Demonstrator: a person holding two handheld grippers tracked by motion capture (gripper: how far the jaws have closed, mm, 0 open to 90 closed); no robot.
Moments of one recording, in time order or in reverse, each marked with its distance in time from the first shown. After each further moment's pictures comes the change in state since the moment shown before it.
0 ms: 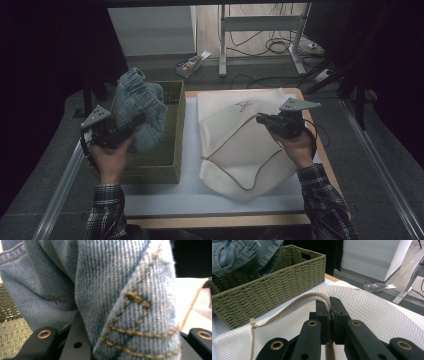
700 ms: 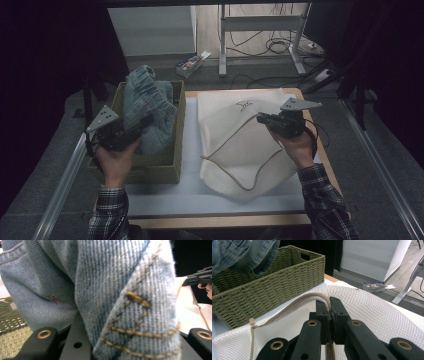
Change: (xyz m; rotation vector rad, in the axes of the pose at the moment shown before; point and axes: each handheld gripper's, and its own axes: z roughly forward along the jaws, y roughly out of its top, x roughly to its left) left arm -0.035 0.010 -0.003 -0.023 -0.040 0.084; right arm -0.001 0.000 -0.002 -0.002 -0.003 0.002
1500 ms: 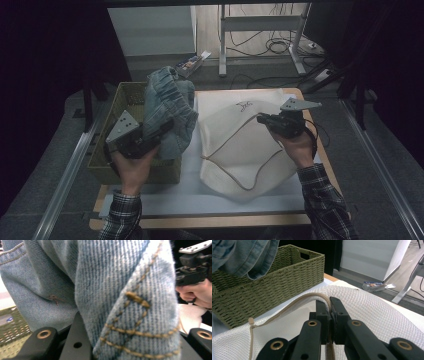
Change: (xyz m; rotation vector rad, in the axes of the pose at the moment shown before) left arm -0.055 0.005 0.012 -0.053 -0.085 0.081; right arm -0.001 -0.001 0.001 0.006 -0.003 0.003
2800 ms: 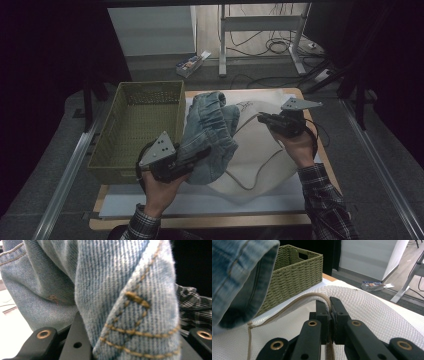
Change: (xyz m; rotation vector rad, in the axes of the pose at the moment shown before) left arm -0.080 -0.014 0.022 0.031 -0.265 0.047; right arm -0.003 0.000 0.000 -0.004 -0.008 0.000
